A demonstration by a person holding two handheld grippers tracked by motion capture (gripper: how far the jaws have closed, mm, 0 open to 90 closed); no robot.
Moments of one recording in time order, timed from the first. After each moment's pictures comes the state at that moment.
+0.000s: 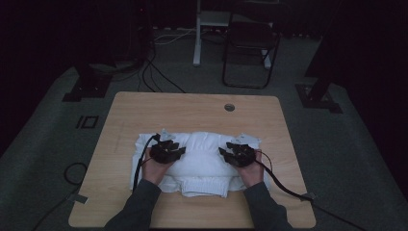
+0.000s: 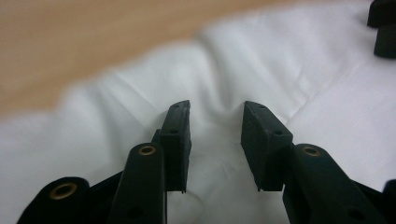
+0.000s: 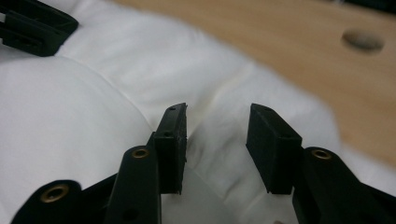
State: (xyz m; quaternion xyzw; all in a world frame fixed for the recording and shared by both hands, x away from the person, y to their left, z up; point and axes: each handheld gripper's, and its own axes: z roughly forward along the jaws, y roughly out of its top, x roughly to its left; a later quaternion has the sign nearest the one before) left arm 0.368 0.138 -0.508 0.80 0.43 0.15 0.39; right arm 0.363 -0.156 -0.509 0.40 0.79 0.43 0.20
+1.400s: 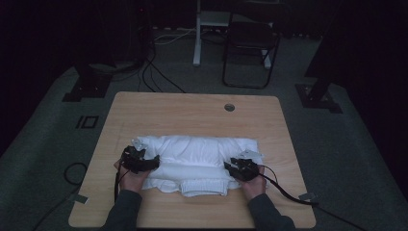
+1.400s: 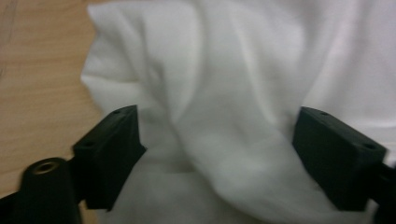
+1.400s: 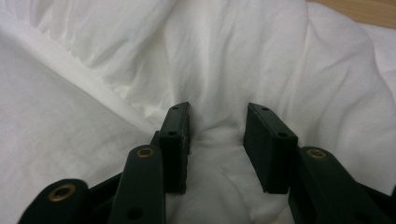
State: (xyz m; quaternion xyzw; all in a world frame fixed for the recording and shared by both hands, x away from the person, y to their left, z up) left arm 0.357 0.215 -0.543 0.73 0.57 0.25 0.29; right arm 0.347 -0.176 -0.565 0.43 0.79 0.41 0.17
